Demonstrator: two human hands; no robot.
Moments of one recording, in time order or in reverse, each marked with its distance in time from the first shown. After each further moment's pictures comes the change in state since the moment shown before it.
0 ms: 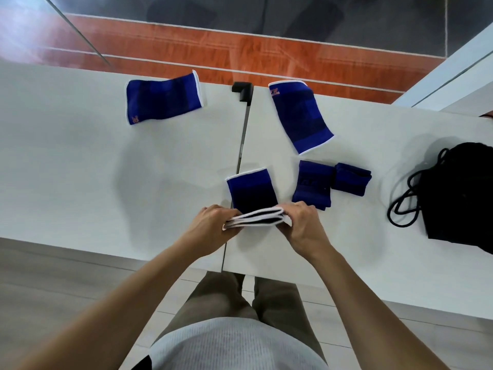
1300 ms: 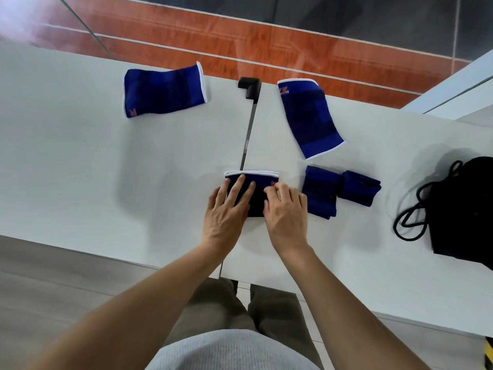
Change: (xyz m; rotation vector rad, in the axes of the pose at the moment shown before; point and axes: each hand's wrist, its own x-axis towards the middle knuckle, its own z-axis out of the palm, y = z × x) left_hand 0.045 -0.007 0.049 0.425 0.326 -0.136; right_hand 0.049 -0.028 0.036 -0.481 0.275 0.056
